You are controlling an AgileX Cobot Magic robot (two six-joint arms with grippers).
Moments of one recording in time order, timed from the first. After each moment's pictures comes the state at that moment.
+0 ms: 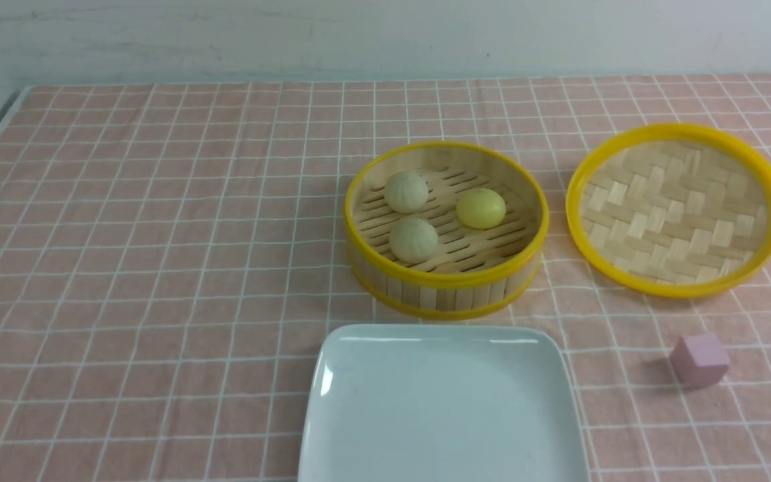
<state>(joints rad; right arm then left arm) 0.07 0.59 -0.52 0.35 0.95 0.09 0.01 0.53 -0.53 0.03 0.90 -0.50</state>
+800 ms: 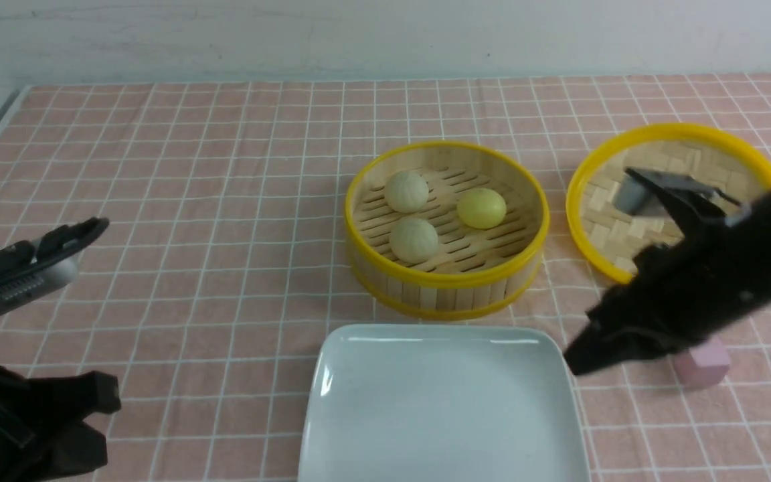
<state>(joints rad) 0.33 1.53 -1.09 0.66 0.95 -0.39 0.01 0.95 -0.64 -0.33 0.94 -0.10</state>
